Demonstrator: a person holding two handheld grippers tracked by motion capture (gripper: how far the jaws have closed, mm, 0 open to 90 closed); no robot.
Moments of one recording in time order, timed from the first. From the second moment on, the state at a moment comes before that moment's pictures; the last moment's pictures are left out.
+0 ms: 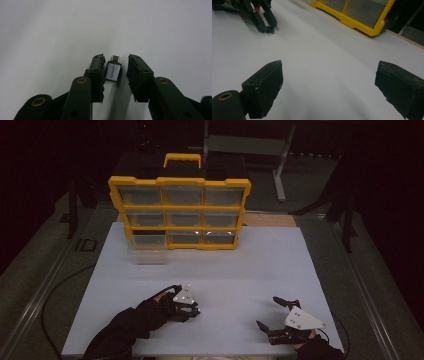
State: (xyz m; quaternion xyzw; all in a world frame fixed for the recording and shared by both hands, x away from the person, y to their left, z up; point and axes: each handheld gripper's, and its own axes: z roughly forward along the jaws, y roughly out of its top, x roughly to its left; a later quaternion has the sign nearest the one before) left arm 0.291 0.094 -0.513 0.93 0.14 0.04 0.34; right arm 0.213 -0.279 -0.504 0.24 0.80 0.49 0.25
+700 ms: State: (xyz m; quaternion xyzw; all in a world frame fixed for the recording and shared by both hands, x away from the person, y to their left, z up) left arm 0.297 0.088 -0.512 0.93 0.14 0.04 0.32; right arm 0.213 -0.279 -0.505 0.24 0.80 0.49 0.25
